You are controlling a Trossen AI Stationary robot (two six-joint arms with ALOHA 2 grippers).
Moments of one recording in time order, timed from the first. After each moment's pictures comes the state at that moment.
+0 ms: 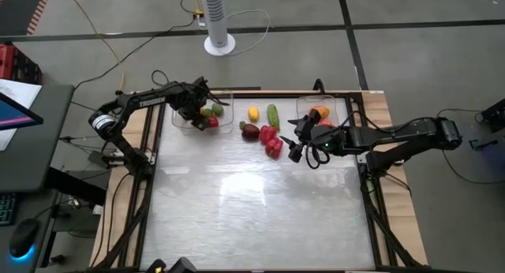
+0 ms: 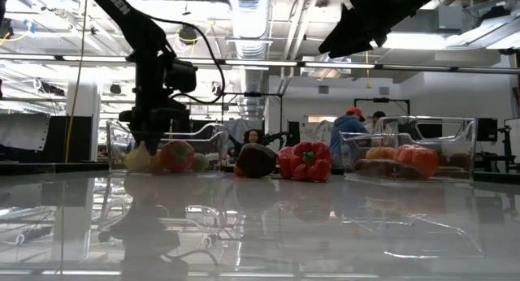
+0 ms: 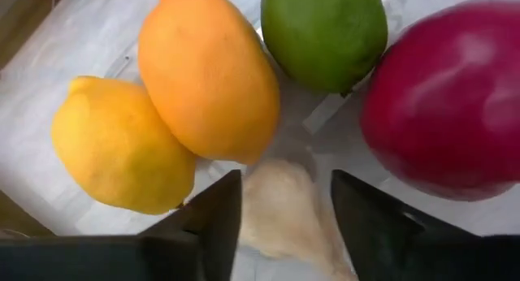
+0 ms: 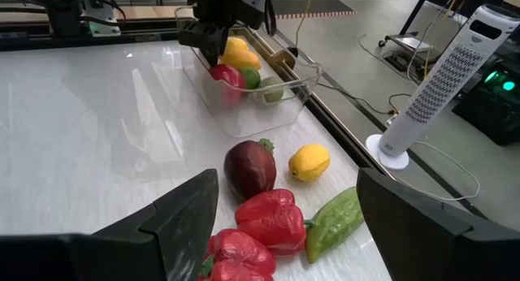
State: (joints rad) left arm 0.83 1.62 1.04 -0.86 -0.07 -0.06; right arm 0.03 1.15 0.84 -0.16 0.57 0.07
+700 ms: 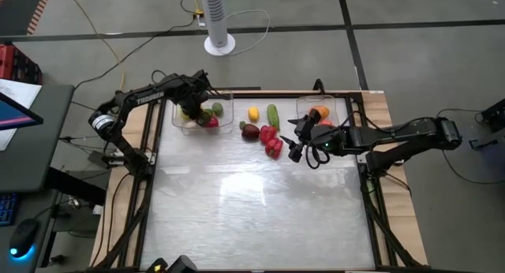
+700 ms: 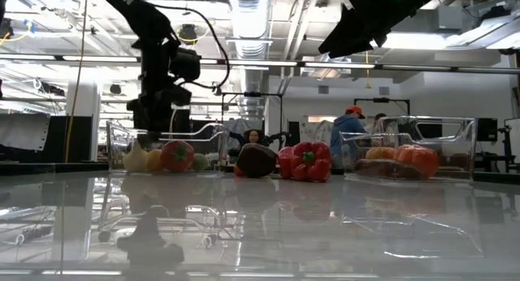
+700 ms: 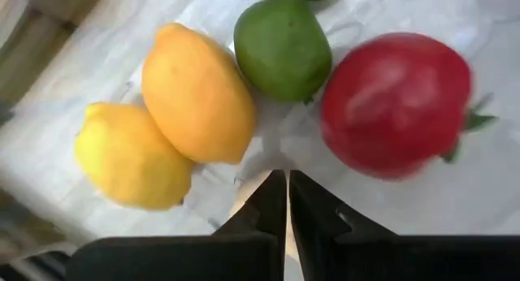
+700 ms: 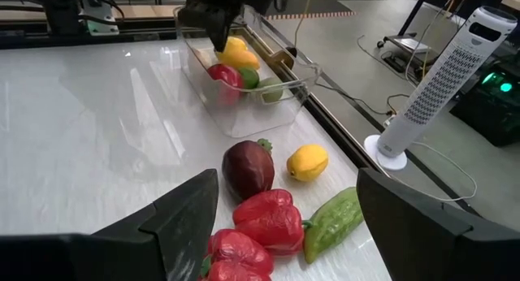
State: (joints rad) left arm 0.83 1.62 1.17 -0.99 -0.01 -0.01; right arm 0.03 1.15 0.84 -0.16 0.58 0.06
